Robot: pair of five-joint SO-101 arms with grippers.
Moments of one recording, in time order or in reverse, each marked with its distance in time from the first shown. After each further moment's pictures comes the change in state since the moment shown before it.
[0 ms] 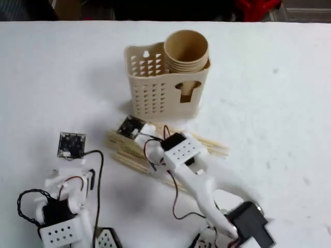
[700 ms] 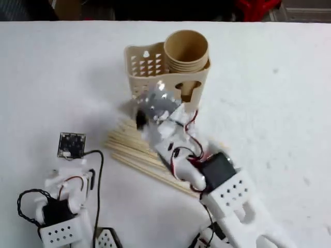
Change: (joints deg) left arm 0.0 0.0 0.0 0.0 0.0; right arm 1.8 -31.6 -12.6 -13.1 -12.7
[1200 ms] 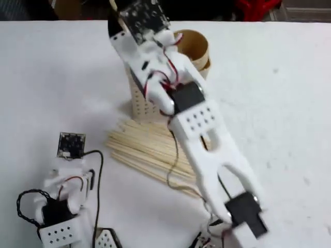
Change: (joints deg) left arm 0.0 0.0 0.0 0.0 0.0; right arm 4.0 41.5 -40.6 -20.5 -0.3
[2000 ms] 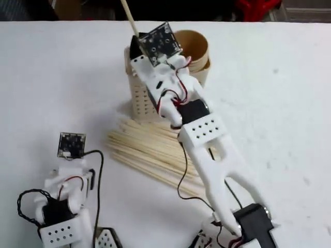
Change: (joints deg) left arm 0.0 0.0 0.0 0.0 0.0; right arm 4.0 -9.8 28.2 -13.2 0.0
